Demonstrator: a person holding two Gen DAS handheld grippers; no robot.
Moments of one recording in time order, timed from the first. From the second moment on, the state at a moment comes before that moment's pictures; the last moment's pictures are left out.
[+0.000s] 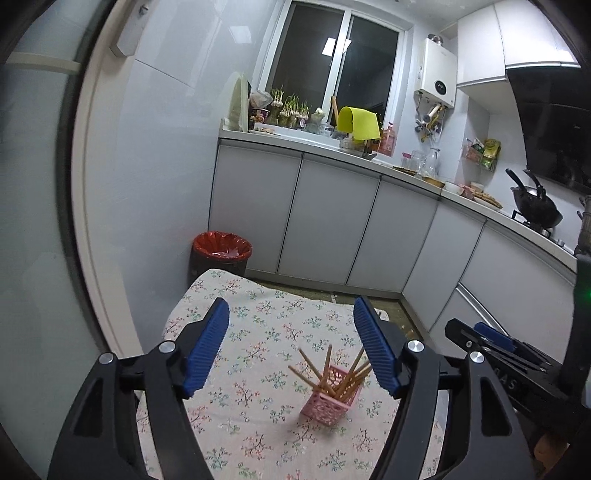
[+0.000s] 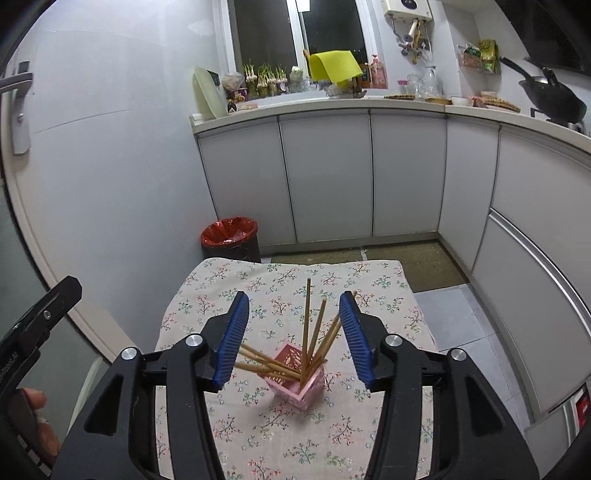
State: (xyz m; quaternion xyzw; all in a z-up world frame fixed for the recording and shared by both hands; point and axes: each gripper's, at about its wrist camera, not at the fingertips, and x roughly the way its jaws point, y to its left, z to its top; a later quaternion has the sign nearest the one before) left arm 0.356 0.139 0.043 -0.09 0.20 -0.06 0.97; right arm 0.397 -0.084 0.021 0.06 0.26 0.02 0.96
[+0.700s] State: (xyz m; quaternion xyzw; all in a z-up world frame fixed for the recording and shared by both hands) left arm 0.246 0.124 0.036 -0.06 0.20 -0.04 0.98; right arm 0.268 -0.126 0.014 0.12 0.24 -0.04 0.96
